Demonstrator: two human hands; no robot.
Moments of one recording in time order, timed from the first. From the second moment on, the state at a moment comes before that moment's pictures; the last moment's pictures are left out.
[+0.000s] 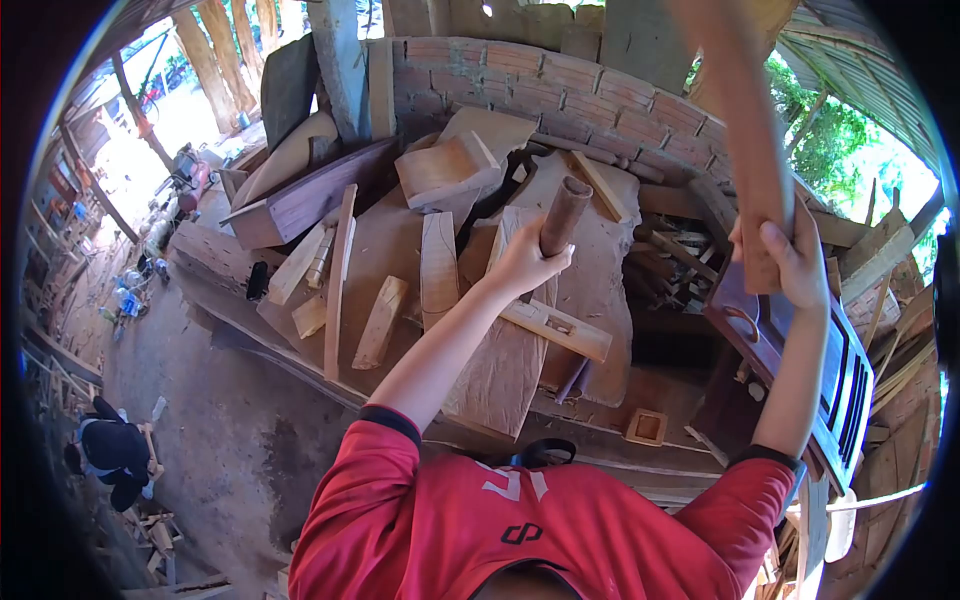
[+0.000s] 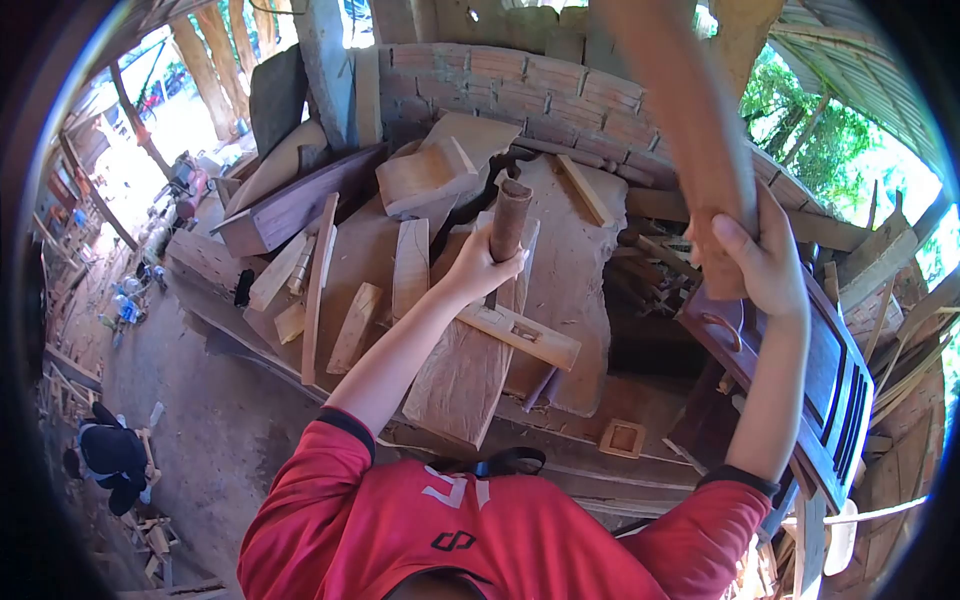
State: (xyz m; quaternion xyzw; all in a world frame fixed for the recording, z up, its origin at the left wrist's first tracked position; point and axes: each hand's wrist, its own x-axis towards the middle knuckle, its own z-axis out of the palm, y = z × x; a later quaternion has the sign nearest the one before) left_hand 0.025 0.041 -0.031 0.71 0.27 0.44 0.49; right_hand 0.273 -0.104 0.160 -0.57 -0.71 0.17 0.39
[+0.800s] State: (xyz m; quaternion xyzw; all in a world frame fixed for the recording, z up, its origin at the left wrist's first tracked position) left_hand 0.022 0.038 -0.025 0.74 0.30 0.45 0.40; right_hand 0.278 -0.096 0.129 -0.48 -0.68 0.31 0.47
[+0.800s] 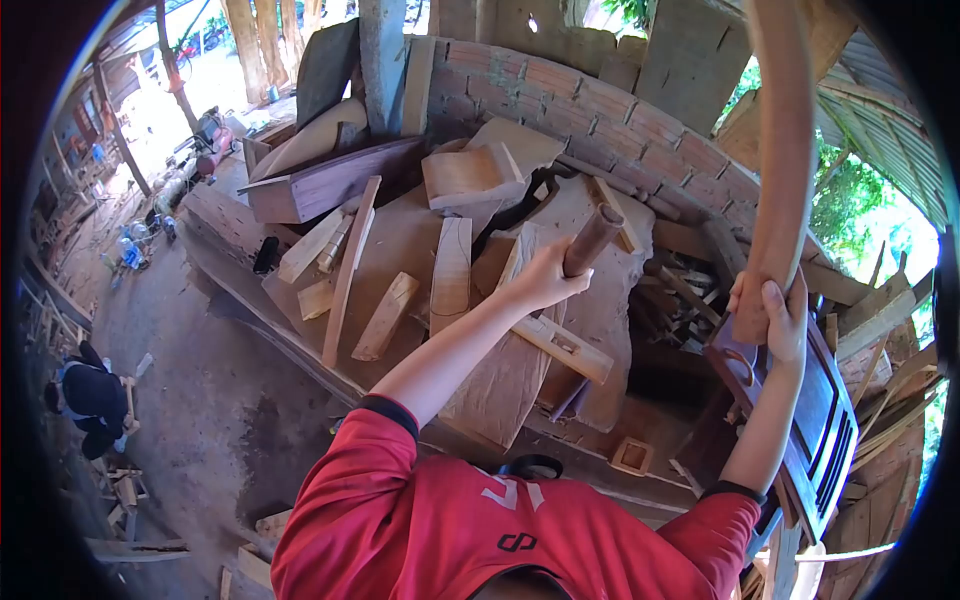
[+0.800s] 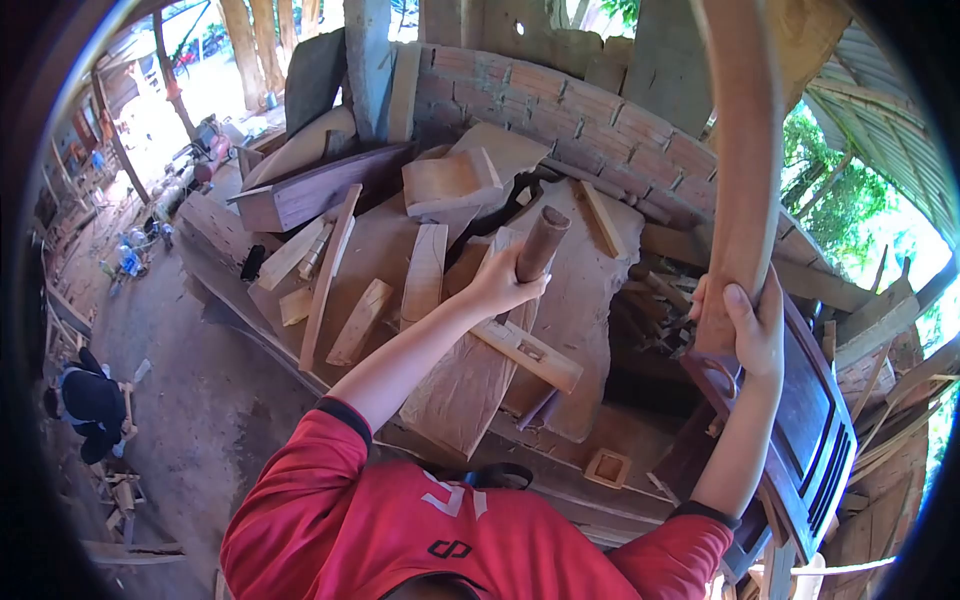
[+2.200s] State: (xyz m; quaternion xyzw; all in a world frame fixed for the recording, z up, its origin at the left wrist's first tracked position) left_hand 0.032 0.047 -0.045 0.73 0.28 0.47 0.41; right_hand 0.247 -0.080 -0.117 -0.82 -0.52 0.16 0.16
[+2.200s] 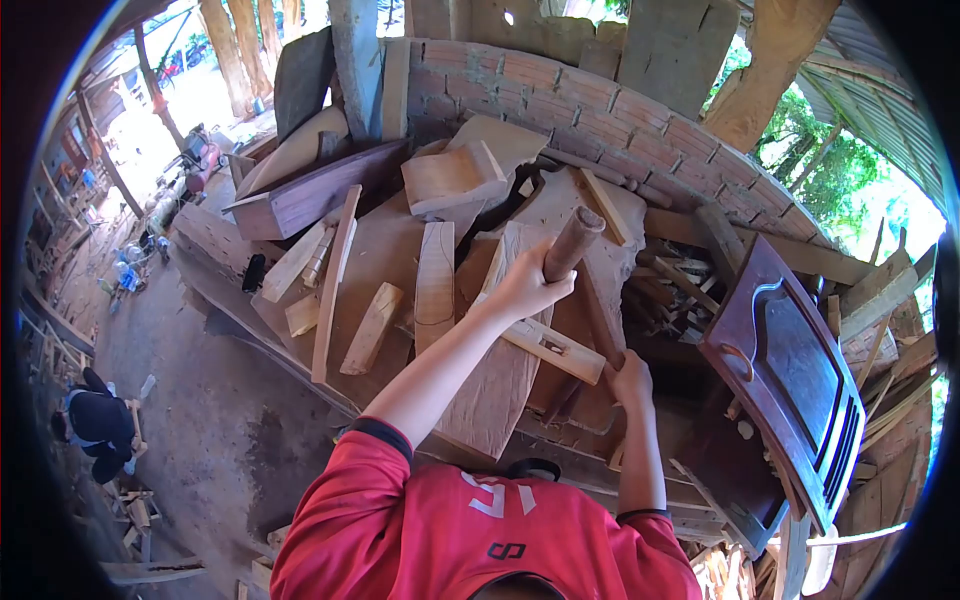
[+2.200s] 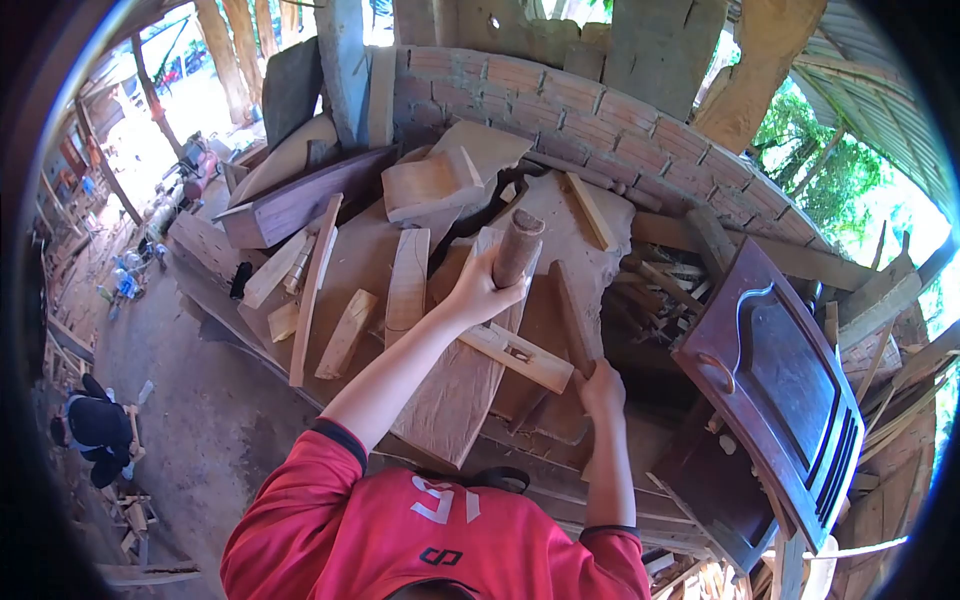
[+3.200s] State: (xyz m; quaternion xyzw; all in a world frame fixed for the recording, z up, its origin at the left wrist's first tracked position) left_hand 0.008 0.050 -0.063 0.78 0.29 0.44 0.34; right_hand 0.145 0.043 0.039 -0.27 -0.62 0.46 0.58
